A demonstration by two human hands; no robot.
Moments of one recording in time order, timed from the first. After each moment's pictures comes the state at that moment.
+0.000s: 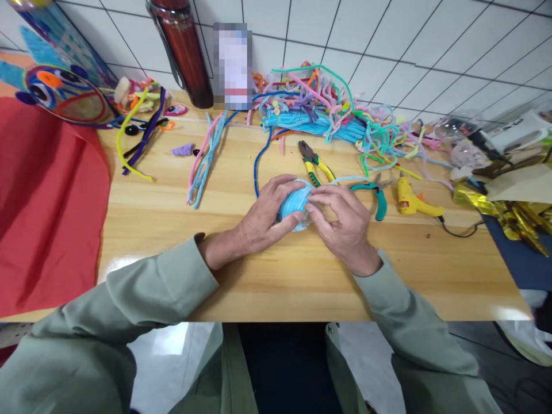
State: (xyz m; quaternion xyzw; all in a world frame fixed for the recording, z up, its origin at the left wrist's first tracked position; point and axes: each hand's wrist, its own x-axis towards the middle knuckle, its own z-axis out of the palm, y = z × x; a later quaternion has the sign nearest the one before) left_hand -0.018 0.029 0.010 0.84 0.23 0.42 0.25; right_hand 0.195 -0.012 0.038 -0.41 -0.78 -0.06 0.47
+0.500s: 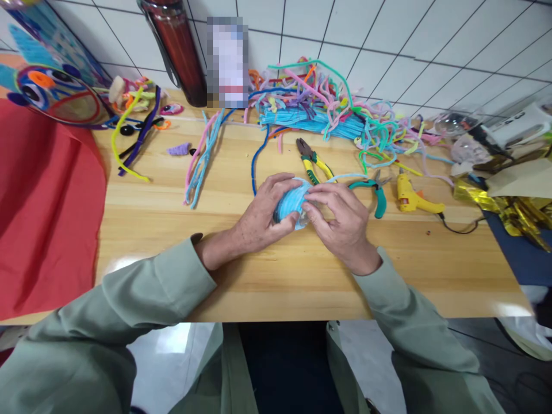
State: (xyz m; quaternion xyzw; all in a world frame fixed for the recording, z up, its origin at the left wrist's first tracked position) left_hand -0.016 0.032 0.004 0.84 0.22 0.43 0.23; right_hand 0.195 -0.013 0.037 -0.42 -0.78 -0.05 0.46
